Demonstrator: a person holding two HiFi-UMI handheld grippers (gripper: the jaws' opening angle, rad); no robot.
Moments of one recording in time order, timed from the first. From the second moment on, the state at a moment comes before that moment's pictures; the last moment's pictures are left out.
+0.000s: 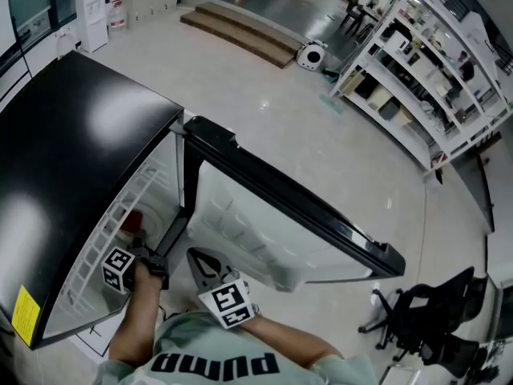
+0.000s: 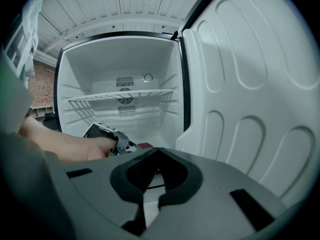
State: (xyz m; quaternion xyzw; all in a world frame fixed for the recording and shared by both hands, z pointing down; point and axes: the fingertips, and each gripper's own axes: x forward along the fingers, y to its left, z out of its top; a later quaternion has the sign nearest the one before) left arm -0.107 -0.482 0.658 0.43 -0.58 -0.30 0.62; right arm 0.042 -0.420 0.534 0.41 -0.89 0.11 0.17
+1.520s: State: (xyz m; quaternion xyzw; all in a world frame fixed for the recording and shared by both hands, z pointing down) left arm -0.105 -0.442 0.651 0.60 -0.71 0.11 0.35; right arm 0.042 -0.385 0.514 0.41 -0.90 0.10 0.13
